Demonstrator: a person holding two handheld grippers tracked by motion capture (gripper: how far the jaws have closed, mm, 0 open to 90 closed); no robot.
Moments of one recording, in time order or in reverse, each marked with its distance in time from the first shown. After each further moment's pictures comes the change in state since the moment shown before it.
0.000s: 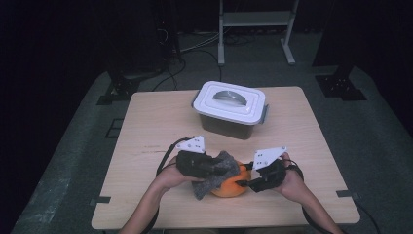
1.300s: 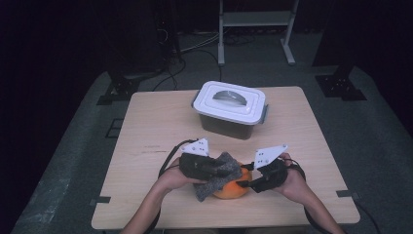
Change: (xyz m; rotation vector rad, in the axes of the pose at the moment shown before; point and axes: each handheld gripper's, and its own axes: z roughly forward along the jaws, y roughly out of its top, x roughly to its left) left arm 0.003 -0.007 0.004 0.023 0.018 -0.007; right arm -0.002 0.001 -0.005 0.019 0.018 0.055
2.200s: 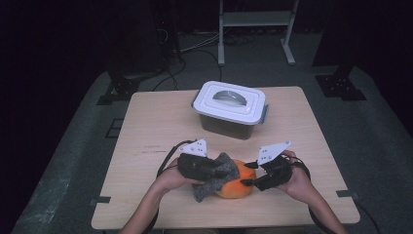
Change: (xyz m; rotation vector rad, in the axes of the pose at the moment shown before) left arm 0.001 -0.004 -0.002 0.012 -0.002 -0.008; right arm -0.007 -0.002 -0.009 0.035 -0.003 0.044
